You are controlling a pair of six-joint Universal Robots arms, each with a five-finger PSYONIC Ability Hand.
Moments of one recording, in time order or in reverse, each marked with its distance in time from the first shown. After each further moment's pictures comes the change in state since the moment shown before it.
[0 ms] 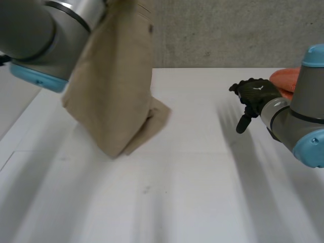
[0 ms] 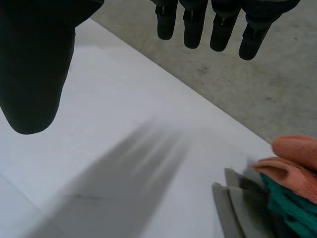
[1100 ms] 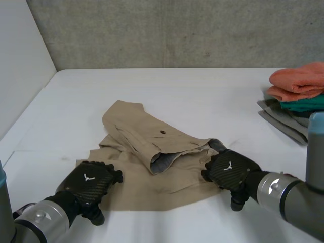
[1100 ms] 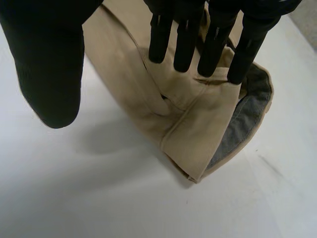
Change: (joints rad) left arm 0.137 0.522 -1.391 -0.239 -0.102 0.236; right arm 0.027 -0.269 0.622 0.017 -0.361 -0.544; left_hand -0.693 -0.763 -0.761 -0.777 -0.747; right_hand 0.232 0.246 0.248 0.240 0.211
